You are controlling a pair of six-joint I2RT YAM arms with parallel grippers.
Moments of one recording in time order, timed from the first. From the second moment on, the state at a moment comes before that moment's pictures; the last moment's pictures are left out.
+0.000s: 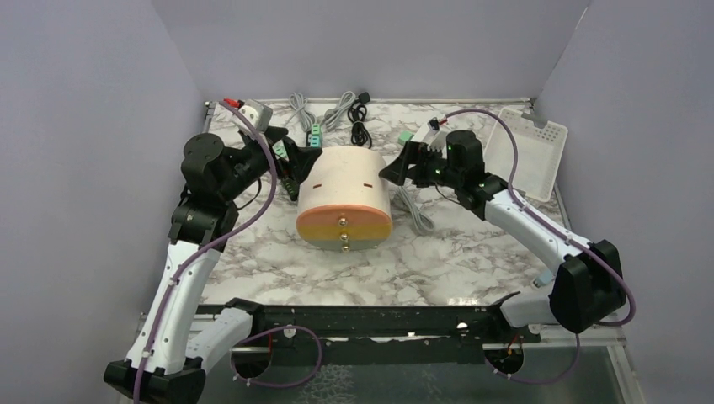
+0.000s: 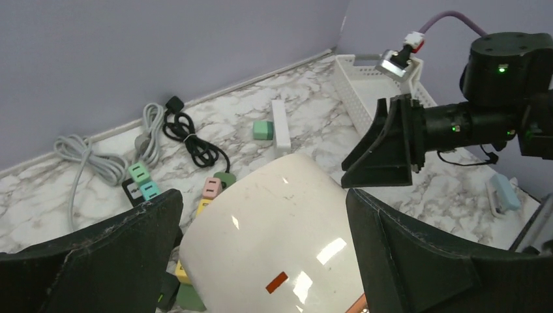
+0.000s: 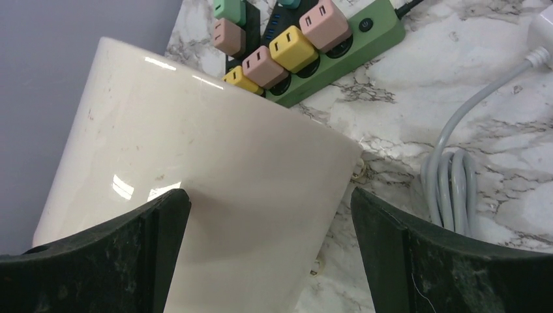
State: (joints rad) left arm -0.25 0.91 1.17 -0.24 0.50 -0.12; right arm 0.47 1.35 0.99 -0.06 -0.34 0.54
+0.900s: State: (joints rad) left arm -0.21 0.81 0.90 -0.52 0.20 -0.38; right arm 0.71 1.57 1.04 0.30 -0.35 0.74
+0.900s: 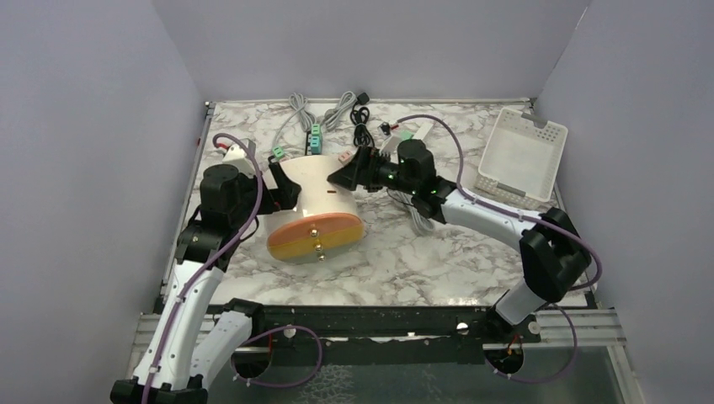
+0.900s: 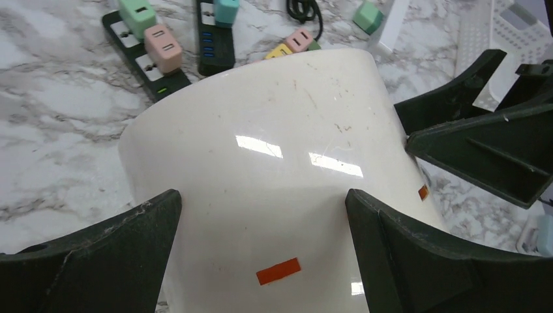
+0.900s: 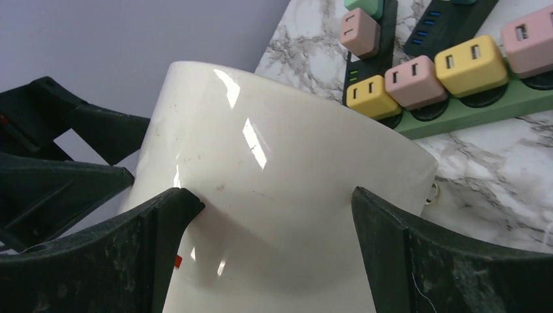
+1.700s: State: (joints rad) left arm -0.20 0.77 0.98 -0.75 -0.52 -0.56; right arm 0.92 2.15 1.69 0.38 -0.25 0.81
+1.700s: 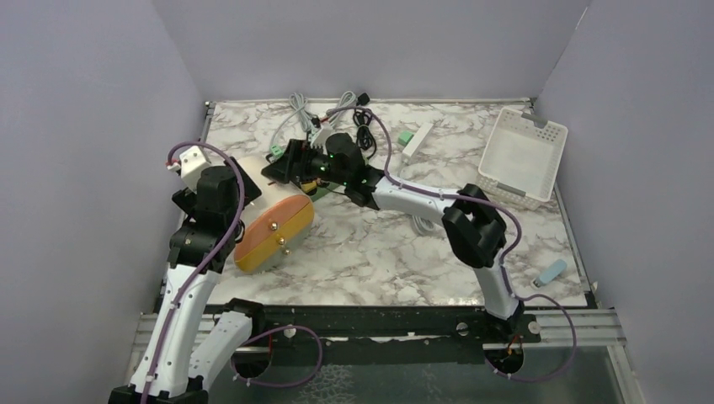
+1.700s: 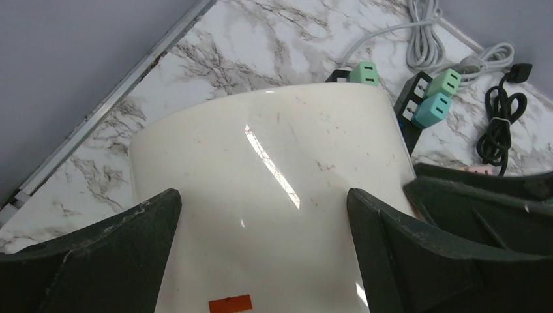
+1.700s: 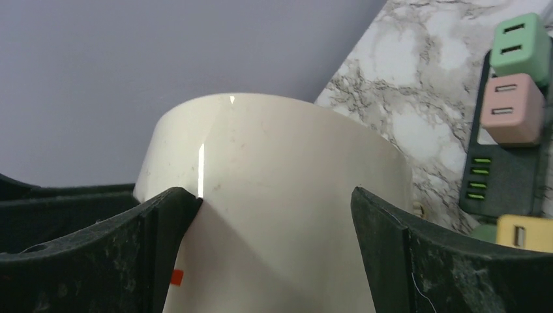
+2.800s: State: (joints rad) left arm -0.05 0.88 0.97 -0.61 -0.50 -0.65; right arm 1.18 1.87 1.38 0.08 0.00 0.31
